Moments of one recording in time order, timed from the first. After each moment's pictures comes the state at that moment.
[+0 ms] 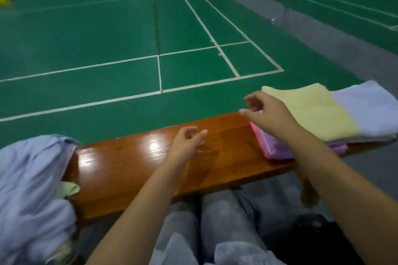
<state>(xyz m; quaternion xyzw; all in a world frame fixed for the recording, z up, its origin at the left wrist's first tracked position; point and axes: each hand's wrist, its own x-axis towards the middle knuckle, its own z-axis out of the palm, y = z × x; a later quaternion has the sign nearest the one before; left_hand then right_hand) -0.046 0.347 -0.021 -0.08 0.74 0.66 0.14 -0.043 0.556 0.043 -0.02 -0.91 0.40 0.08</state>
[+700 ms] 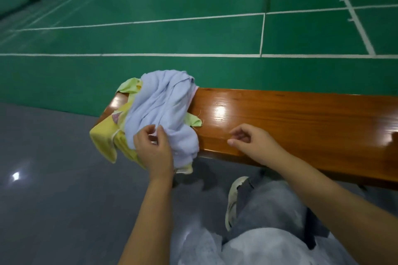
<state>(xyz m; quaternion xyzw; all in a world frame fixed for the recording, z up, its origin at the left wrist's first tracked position) 0.099 0.043 -0.066 -0.33 0.74 0.42 -0.41 0.013 0.256 -0.055 0.18 -0.83 0.47 -0.22</state>
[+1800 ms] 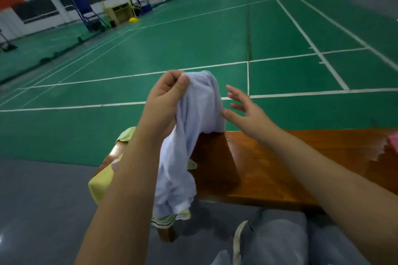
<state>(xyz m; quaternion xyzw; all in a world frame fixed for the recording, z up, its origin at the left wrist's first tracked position) 0.013 0.084 0.132 0.06 0.68 0.70 -0.20 -0.051 0.253 0.054 0.22 -0.74 0.63 -0.04</state>
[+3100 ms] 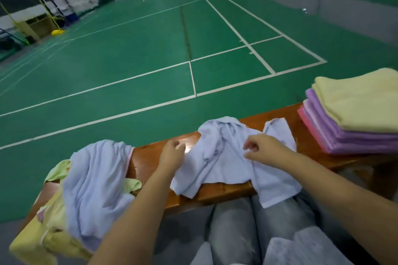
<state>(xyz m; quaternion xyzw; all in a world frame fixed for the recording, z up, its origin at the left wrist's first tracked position) -0.068 0.177 -0.050 -0.17 0.91 0.38 0.03 -0.042 0.442 -0.043 0.07 -0.94 0.31 -0.12</state>
